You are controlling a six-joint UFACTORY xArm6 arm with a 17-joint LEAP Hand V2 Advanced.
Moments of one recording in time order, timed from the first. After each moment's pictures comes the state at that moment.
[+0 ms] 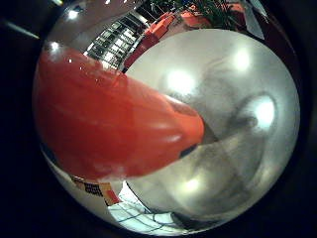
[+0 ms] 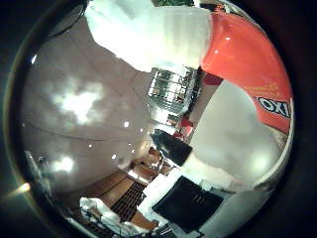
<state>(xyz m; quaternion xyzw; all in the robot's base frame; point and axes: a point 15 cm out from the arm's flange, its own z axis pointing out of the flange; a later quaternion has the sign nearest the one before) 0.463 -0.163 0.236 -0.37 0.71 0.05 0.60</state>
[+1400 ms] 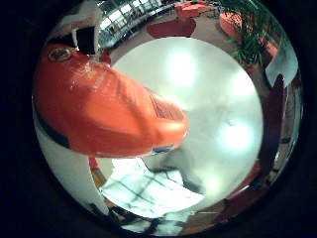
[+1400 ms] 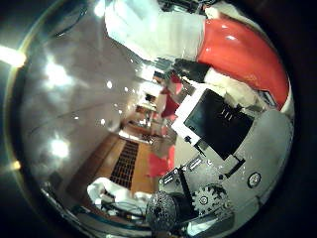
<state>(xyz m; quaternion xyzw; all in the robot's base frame) 0.427 -0.041 0.399 -0.68 0.65 0.08 0.33</state>
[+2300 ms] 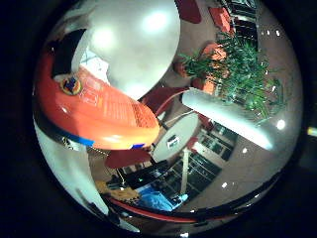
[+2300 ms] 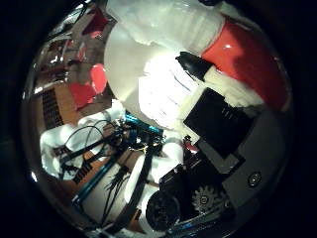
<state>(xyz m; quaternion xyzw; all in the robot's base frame) 0.289 -0.024 0.449 -0.81 0.54 -0.04 -0.24</state>
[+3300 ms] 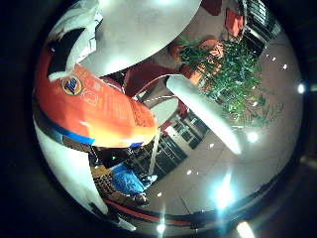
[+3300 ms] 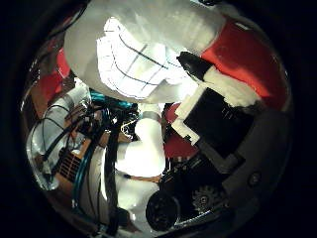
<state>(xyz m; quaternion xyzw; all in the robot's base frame) 0.262 -0.025 0.378 -0.80 0.48 -0.01 -0.35</state>
